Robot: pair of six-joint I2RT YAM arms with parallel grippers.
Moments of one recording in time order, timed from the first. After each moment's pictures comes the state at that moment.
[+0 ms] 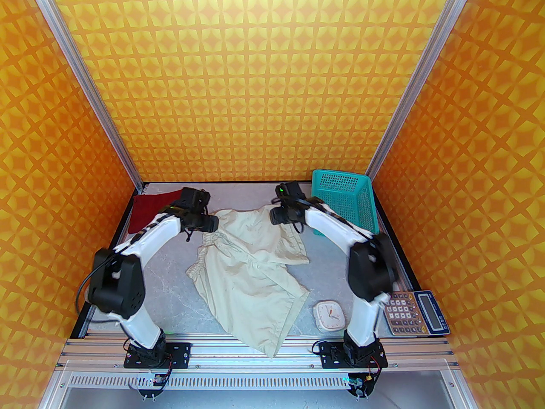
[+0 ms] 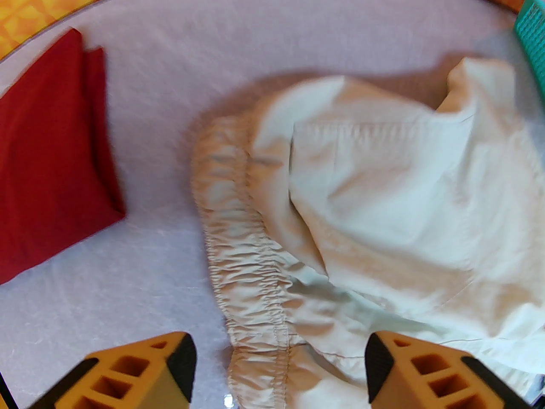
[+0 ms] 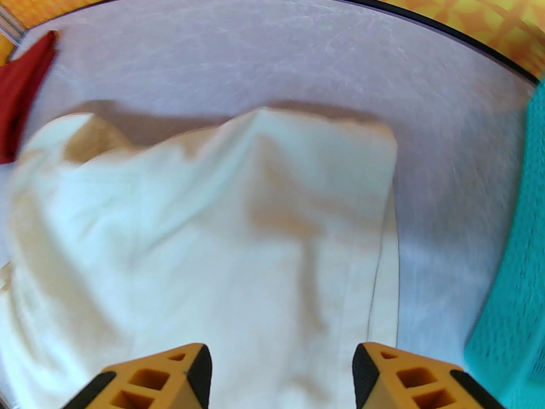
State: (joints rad) left arm -0.22 1.65 1.27 -0.57 0.07 -0.11; right arm 0.41 1.77 1.43 -0.58 0.00 0.18
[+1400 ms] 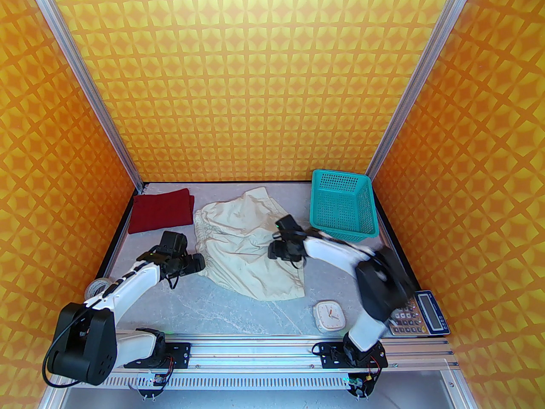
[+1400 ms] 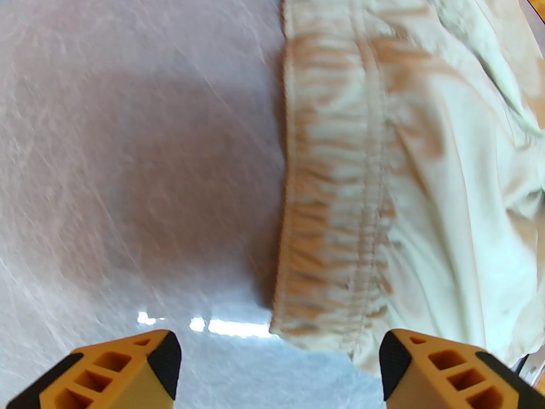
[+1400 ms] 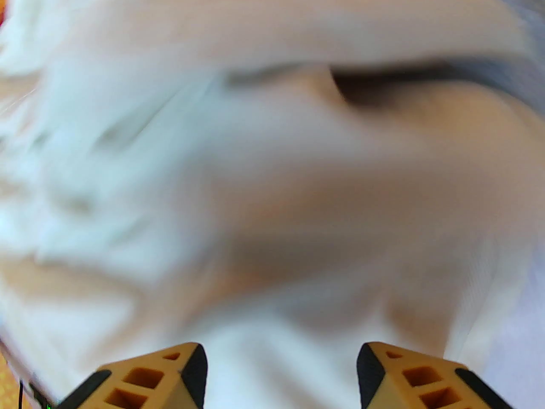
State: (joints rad) left arm -0.22 1.28 0.67 -0.52 0.11 -0.44; right arm 0.53 1.56 1.01 -0.55 -0.06 0.56
